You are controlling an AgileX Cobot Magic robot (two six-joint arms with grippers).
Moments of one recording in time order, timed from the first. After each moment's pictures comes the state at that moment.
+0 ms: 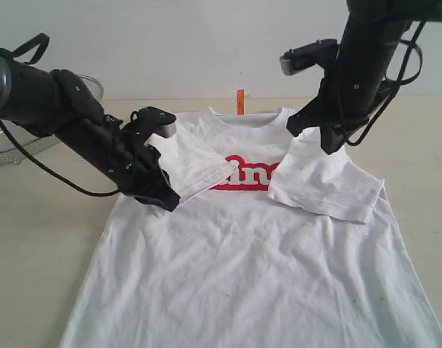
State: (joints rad) left arm -0.33 2.07 -1.27 -0.70 0.66 0.99; right arm 0.17 1.96 -1.61 0.00 1.11 -0.20
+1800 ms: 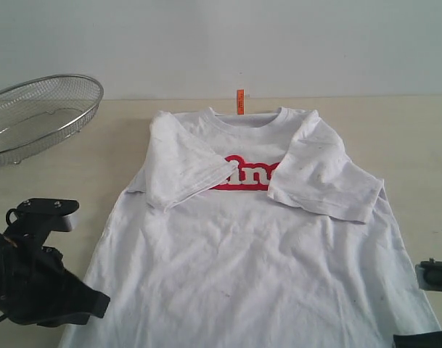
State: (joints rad) left arm -0.37 1.56 -0.50 -0.61 0.37 0.43; right arm 0.17 1.52 -0.54 0.09 1.08 0.46
